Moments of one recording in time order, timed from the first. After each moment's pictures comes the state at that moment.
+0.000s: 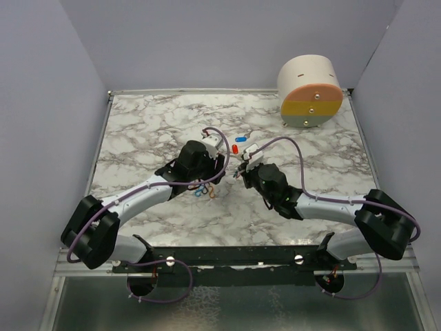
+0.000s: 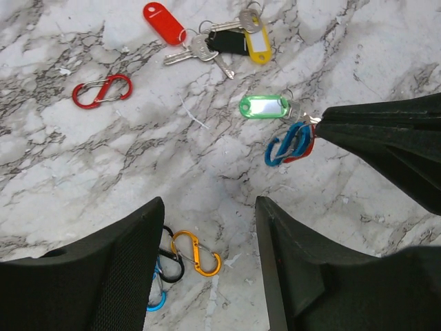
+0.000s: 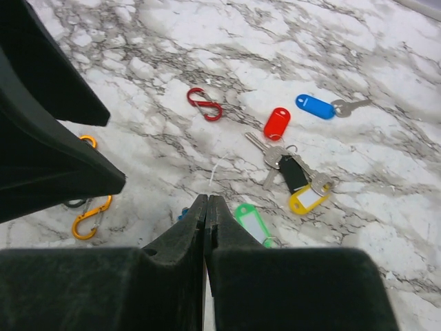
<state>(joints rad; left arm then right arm) -0.66 1.35 0.77 -0.01 0.10 -0.20 0.90 1.39 0.57 0.57 0.30 -0.01</state>
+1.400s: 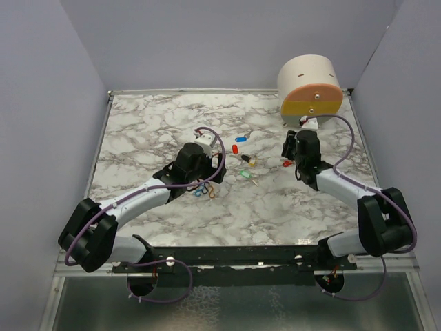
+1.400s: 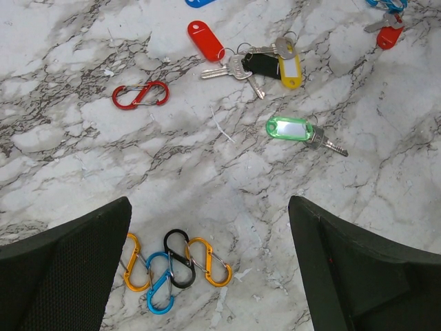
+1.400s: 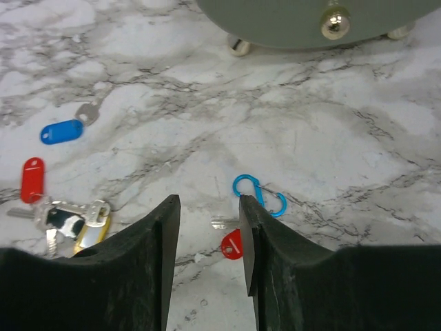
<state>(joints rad) -0.66 1.31 0.73 0.05 -0.05 -0.27 0.32 1.43 0.70 0.27 0.32 0.26</state>
